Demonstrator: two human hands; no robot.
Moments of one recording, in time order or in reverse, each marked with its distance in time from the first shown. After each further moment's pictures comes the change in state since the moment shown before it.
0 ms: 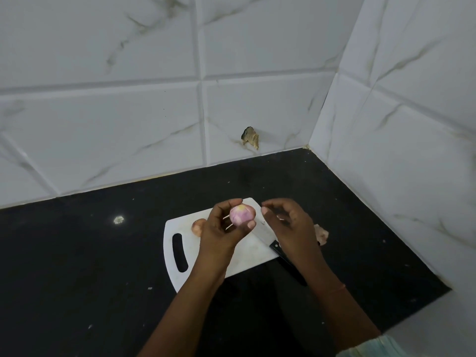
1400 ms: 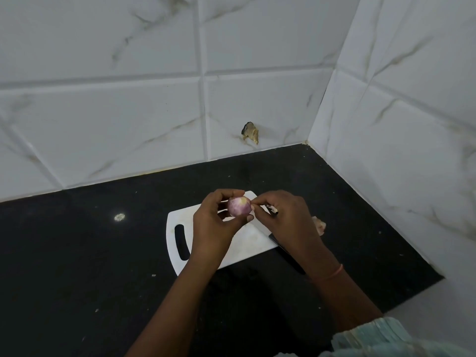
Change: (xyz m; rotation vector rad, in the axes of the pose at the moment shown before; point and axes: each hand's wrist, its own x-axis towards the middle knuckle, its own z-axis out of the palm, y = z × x) left_hand -0.011 0.016 -0.008 0.392 0.067 0.279; right_hand -0.008 -0.029 -0.006 -0.391 -0.072 -0.374
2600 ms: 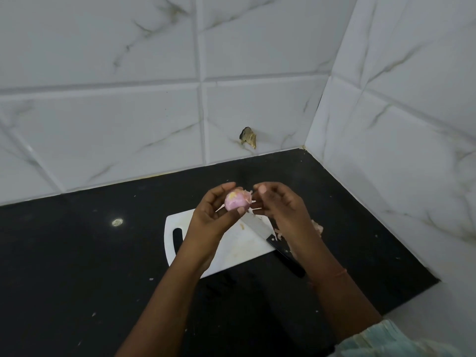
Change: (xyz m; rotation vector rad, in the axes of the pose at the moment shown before) left_hand 0.003 0.009 -0.011 -0.511 -0.201 -0.246; right_hand 0.004 -0.008 -0.008 0.763 -0.022 0.433
